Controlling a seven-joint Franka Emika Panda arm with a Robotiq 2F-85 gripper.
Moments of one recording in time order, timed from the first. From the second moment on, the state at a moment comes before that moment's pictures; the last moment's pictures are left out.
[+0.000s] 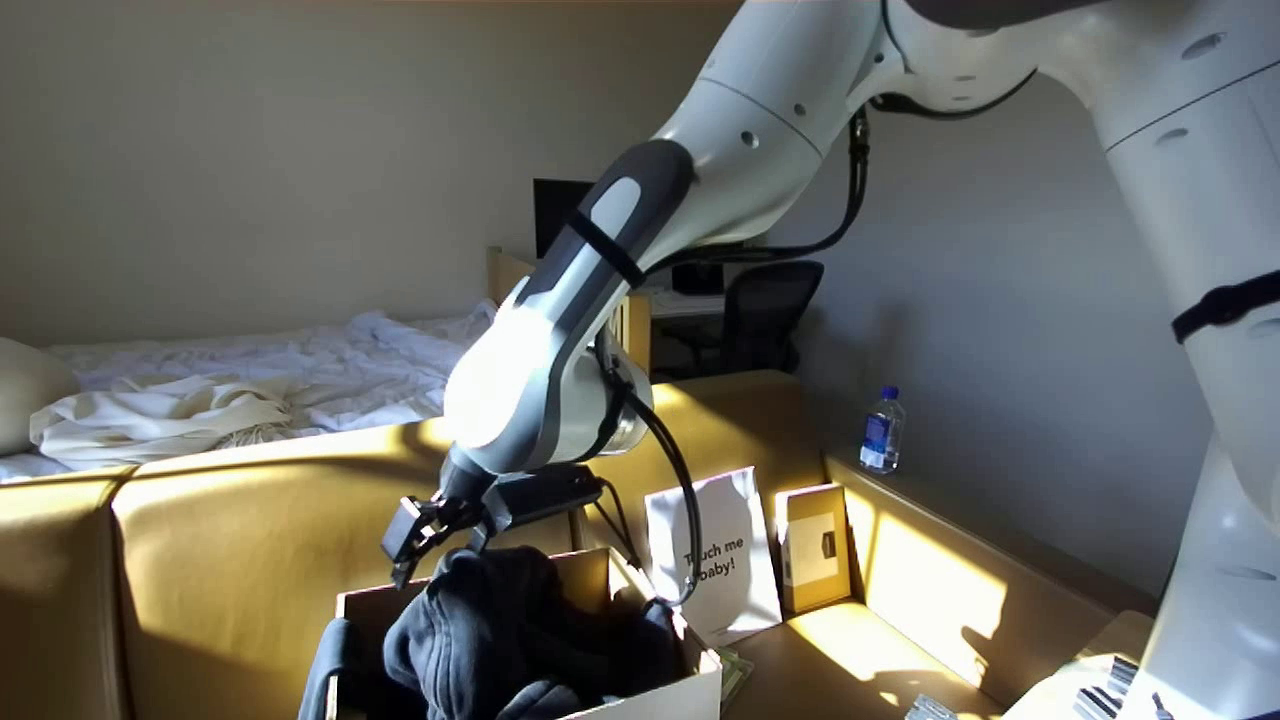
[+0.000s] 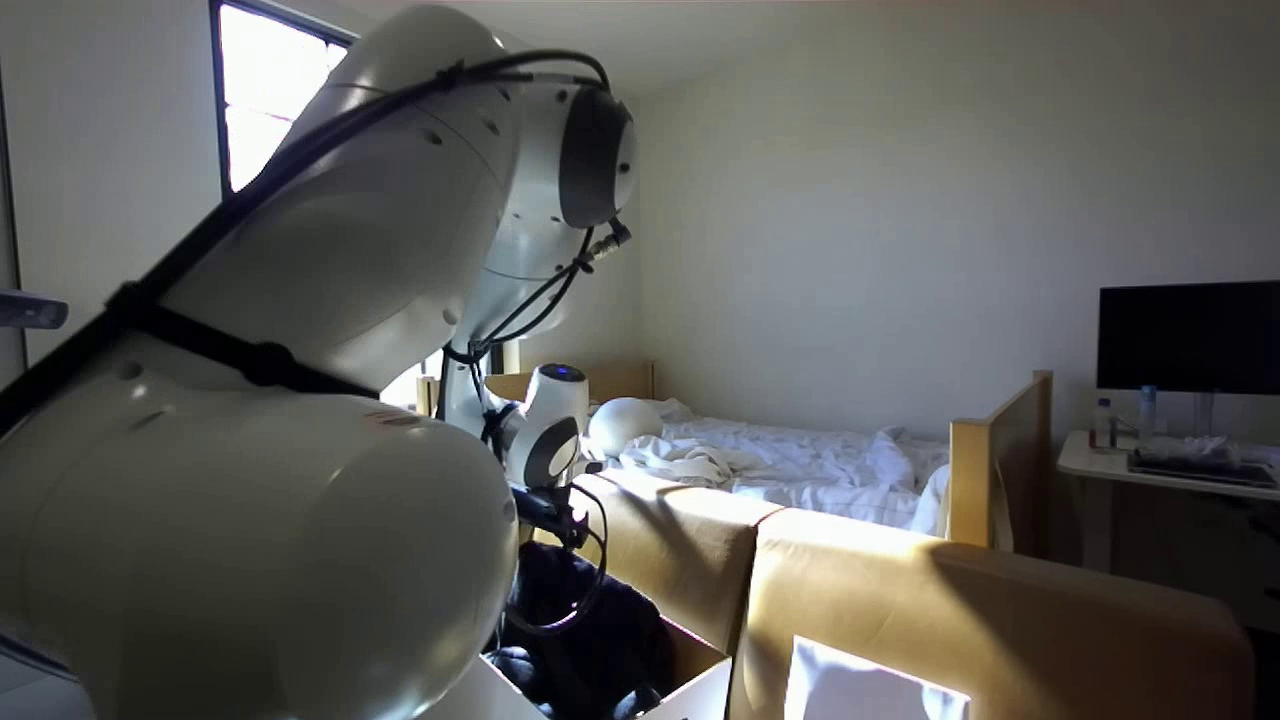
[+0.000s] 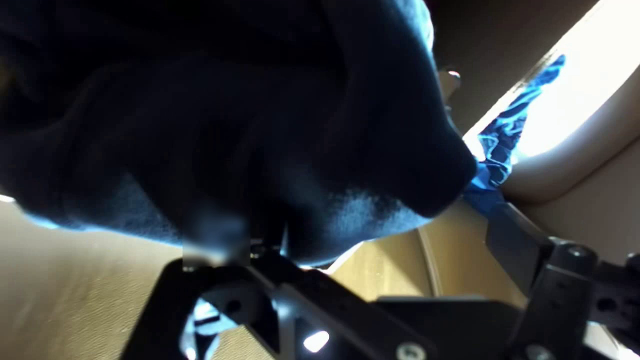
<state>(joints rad) 0.23 0.53 0.41 -2.16 0.23 3.04 -0.06</state>
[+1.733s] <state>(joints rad) 0.24 0.80 0.45 -1.88 0.15 2.67 -0.10</state>
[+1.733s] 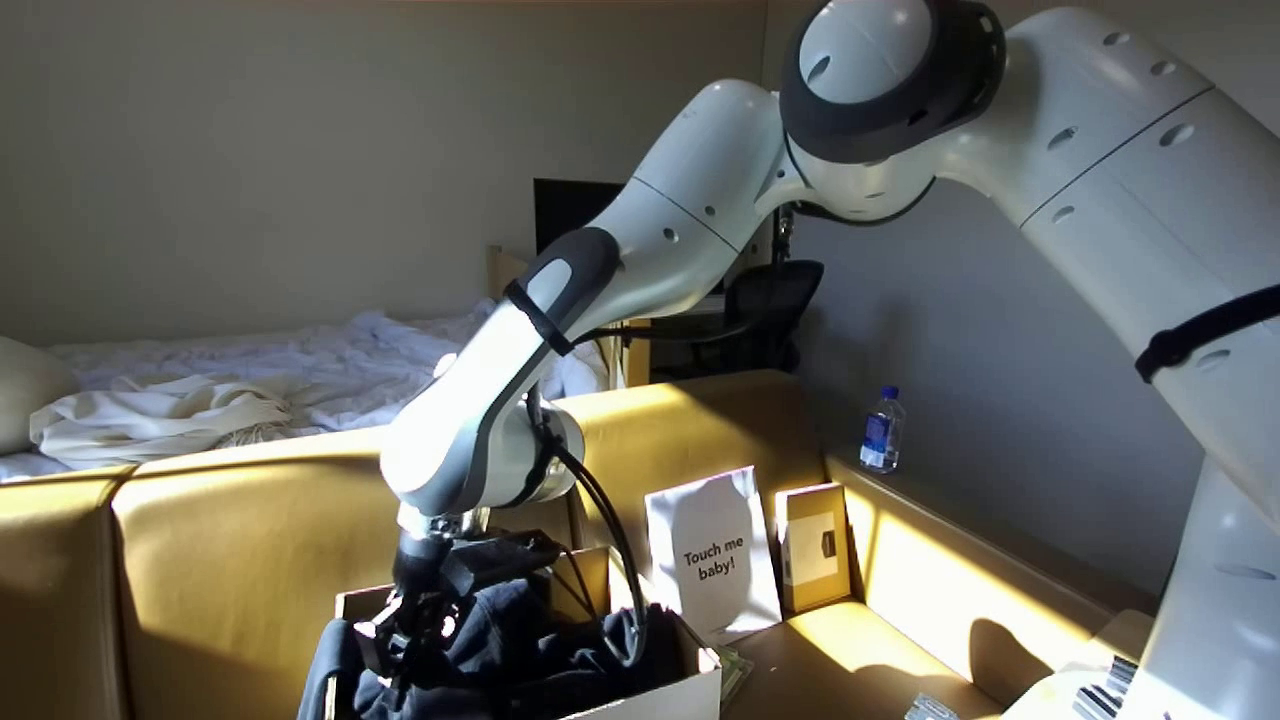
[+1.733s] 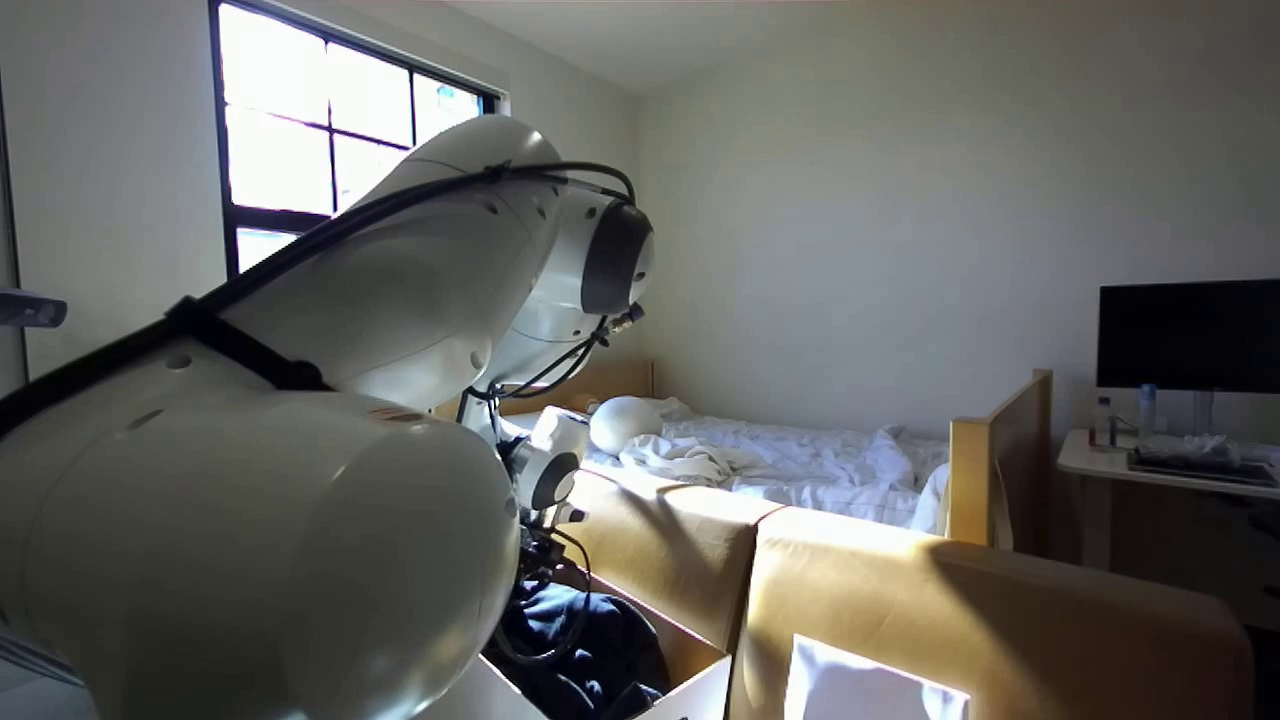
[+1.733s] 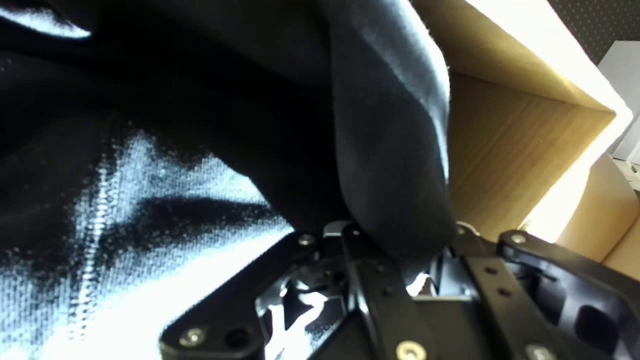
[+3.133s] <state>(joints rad) 0.09 0.37 0.27 -1.42 0.04 1.44 -0.30</state>
